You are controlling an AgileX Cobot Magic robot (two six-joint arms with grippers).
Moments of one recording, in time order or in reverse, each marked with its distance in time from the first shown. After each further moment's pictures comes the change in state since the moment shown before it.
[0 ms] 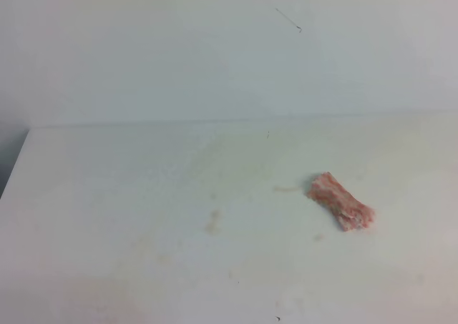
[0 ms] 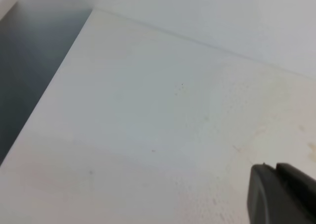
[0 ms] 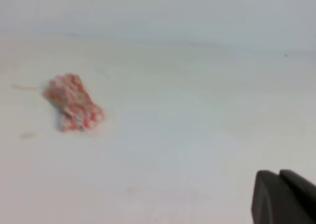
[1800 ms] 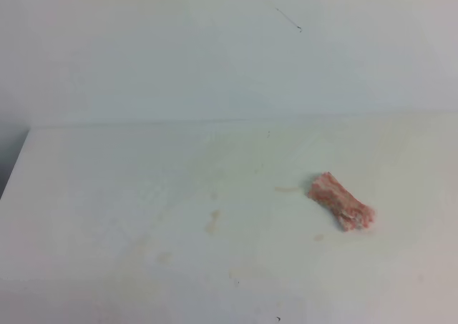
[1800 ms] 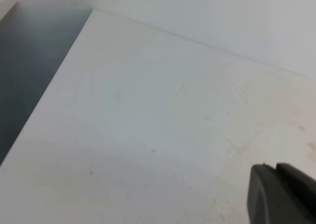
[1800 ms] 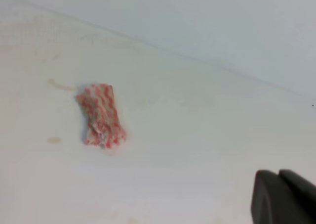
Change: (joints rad) left arm 0.000 -0.002 0.000 0.000 0.000 0.000; right arm 0.272 0.532 -0.516 -0.306 0.153 0.110
